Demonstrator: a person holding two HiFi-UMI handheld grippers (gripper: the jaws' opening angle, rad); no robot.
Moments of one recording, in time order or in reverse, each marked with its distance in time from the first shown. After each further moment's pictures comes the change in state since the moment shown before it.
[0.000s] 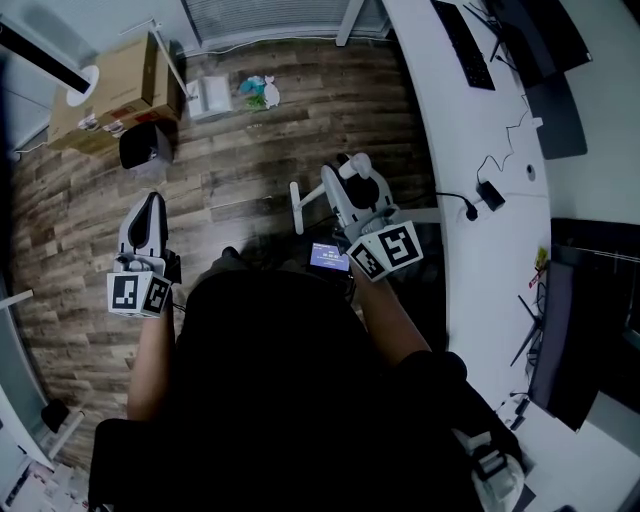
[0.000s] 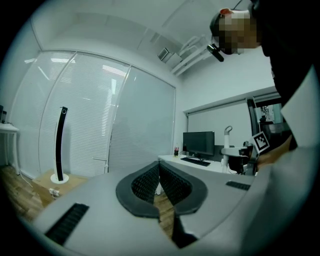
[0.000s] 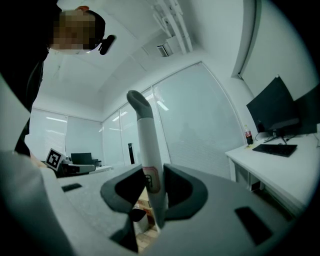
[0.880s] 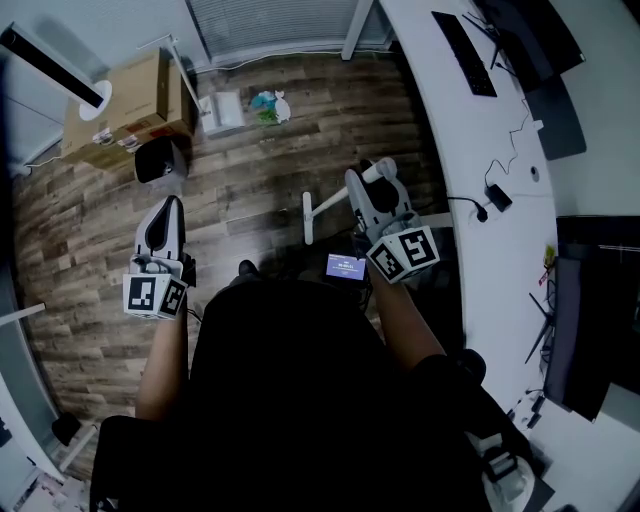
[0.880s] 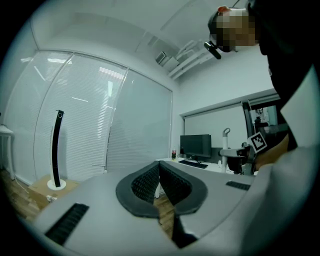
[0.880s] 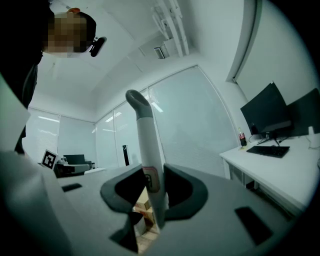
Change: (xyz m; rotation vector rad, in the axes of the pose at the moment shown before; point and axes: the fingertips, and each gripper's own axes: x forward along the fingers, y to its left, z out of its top) left arm -0.009 0.020 0.024 0.025 -0.028 -0.047; right arm 0.003 0.009 0.011 0.024 -0.020 -0.079
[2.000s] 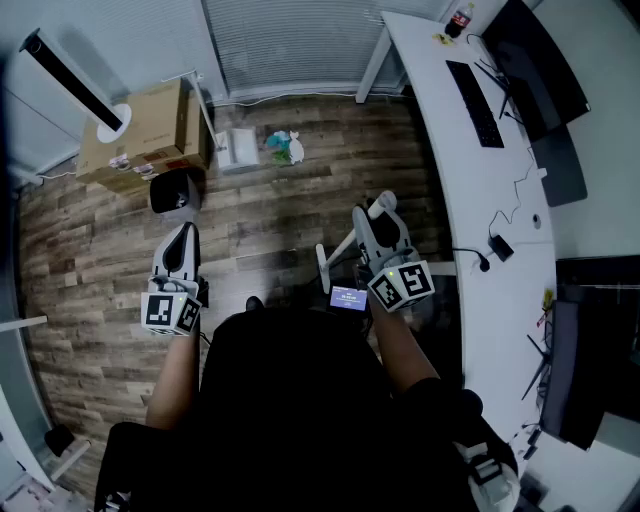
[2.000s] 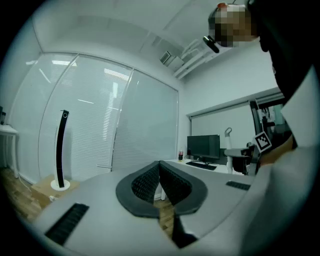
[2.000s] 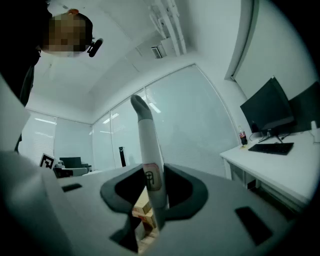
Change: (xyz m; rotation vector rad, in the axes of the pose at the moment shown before) left arm 0.032 0.048 0.001 -0.044 -0.014 0.041; right arm 0.044 -0.010 0.000 0.023 -0.012 -0.049
